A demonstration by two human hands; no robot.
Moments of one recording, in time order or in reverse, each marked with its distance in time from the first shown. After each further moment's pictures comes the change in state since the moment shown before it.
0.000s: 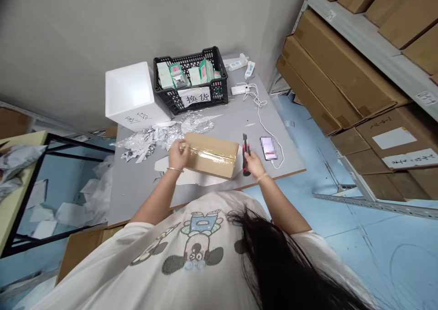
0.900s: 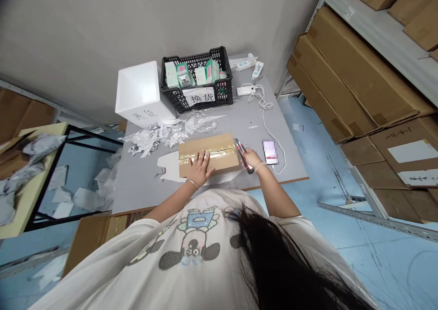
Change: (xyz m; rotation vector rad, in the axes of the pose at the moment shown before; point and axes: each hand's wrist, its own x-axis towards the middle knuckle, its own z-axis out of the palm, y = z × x) left_hand -0.070 0.008 0.071 0.747 -0.221 0.340; right_hand 0.048 -0.005 -0.015 0.038 -0.284 0.293
